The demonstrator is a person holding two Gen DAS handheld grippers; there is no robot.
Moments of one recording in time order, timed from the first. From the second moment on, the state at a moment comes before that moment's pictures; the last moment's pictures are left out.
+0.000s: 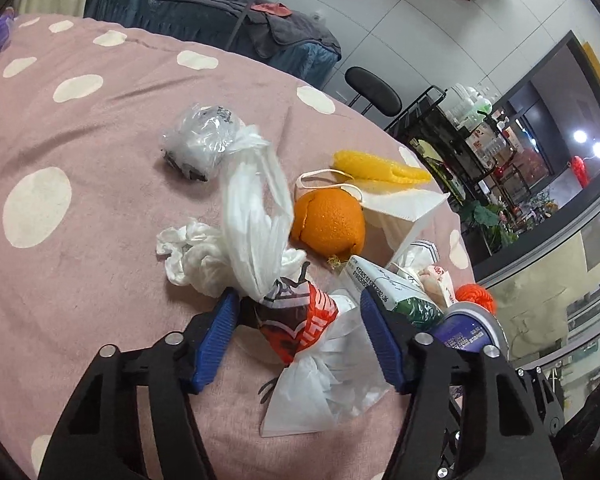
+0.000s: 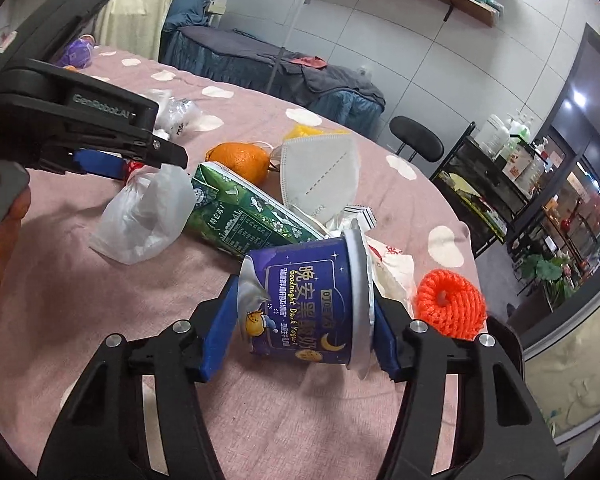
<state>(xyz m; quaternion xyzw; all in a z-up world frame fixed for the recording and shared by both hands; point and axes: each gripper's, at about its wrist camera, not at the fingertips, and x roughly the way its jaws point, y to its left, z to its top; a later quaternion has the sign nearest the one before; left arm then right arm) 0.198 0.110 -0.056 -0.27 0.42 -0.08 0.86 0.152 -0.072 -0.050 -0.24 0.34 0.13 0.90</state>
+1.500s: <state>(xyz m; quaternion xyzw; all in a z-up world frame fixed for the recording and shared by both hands) 0.148 -0.074 0.013 -0.10 0.36 -0.32 0.87 0.093 -0.306 0.019 0.00 0.31 0.01 0.95</state>
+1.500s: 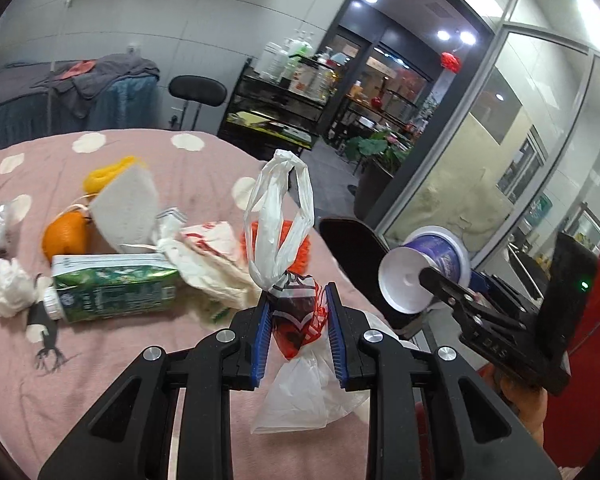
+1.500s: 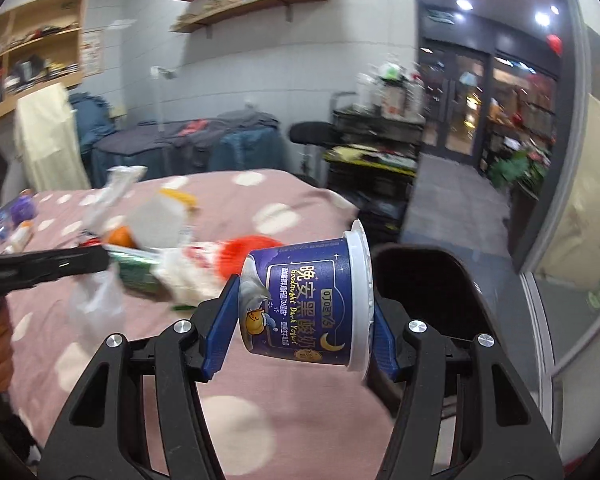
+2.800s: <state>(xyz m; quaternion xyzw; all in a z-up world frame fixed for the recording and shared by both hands) 0.236 -0.332 -0.038 0.04 0.46 -0.40 0.79 0.121 -0.491 -0.088 0.12 0.43 -0.23 0.87</state>
